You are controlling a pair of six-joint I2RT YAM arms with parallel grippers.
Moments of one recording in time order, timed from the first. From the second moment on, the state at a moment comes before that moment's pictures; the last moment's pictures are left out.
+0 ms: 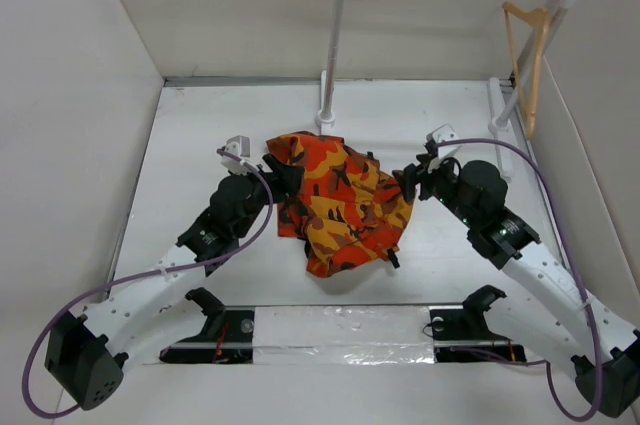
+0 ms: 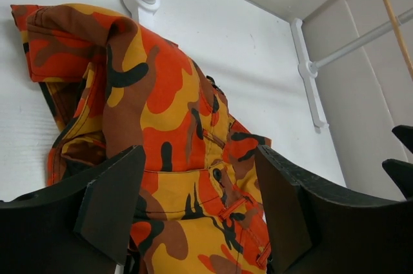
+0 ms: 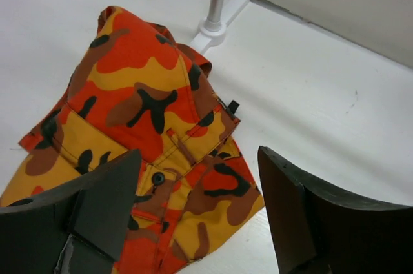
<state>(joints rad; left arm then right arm) -0.67 0.85 0.58 0.07 -0.28 -0.73 0.55 0.81 0.74 -0.08 0.00 -0.06</state>
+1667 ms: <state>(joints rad) -0.49 1.33 0.40 0.20 -0.02 -0.87 0.40 1.79 0.83 0.43 -0.27 0.18</state>
